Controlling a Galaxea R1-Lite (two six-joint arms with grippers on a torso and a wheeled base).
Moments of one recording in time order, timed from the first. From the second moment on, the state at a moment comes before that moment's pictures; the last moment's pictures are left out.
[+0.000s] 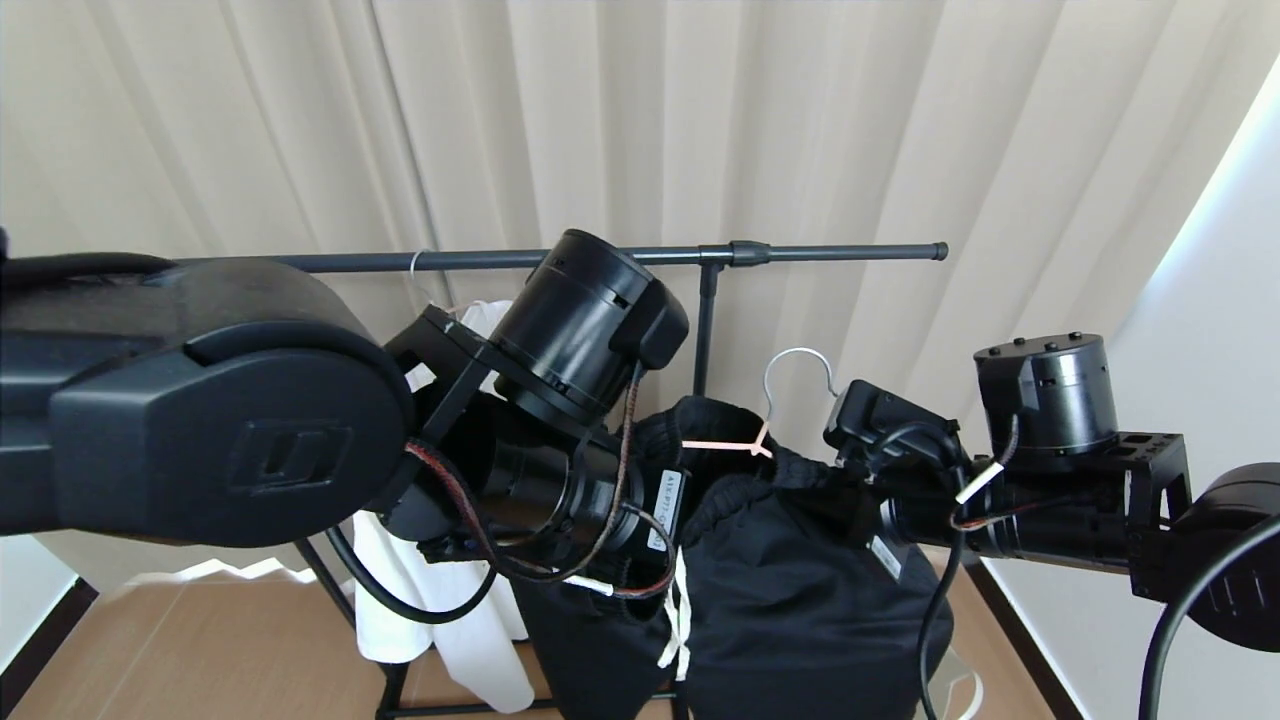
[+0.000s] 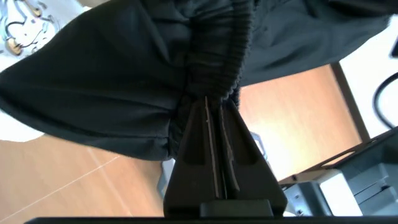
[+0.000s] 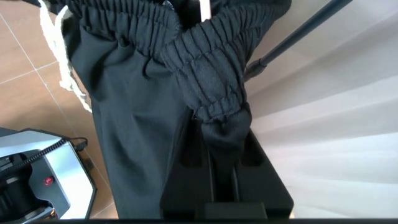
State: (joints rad) left arm -0.86 1.81 -1.41 0.45 0.18 -0.38; right arm 0.49 1.70 -0.78 -0.37 0.23 -0.51
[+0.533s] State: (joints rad) left arm -0.87 1.87 -1.42 0.41 0.18 -0.38; right arm 0.49 1.66 -0.76 -0.37 0.25 -0.51
